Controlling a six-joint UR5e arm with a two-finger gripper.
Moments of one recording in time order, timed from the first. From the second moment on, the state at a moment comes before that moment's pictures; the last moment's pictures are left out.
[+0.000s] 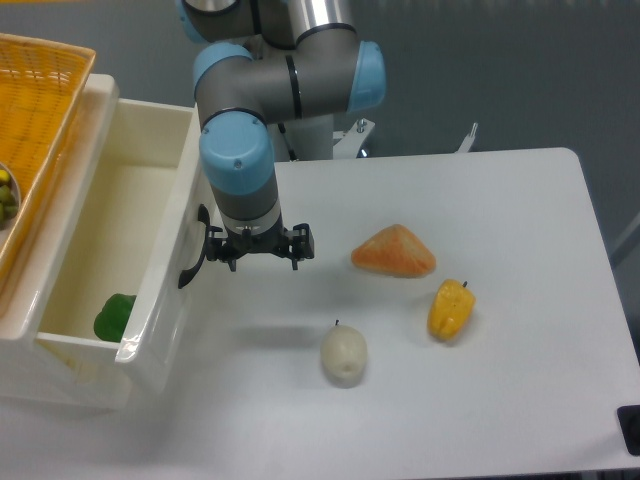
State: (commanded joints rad) arm 2.21 -1.82 -1.66 -1.24 1.58 0.17
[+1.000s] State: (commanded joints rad) arm 2.14 -1.82 -1.66 -1.24 1.57 0.13
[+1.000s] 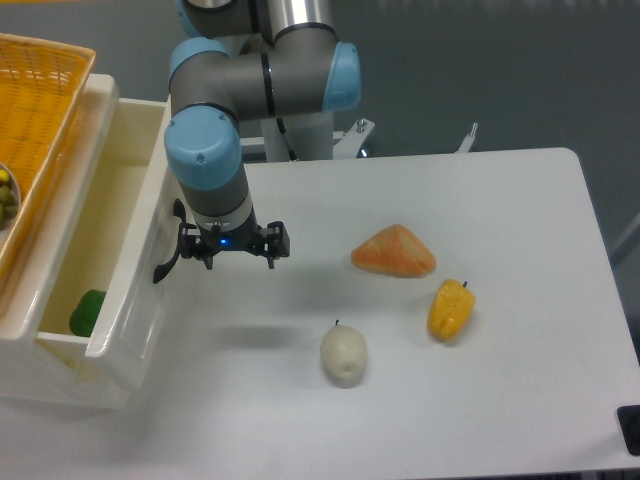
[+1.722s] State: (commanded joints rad) arm 2.08 -1.82 -1.65 -1.24 1.57 0.08
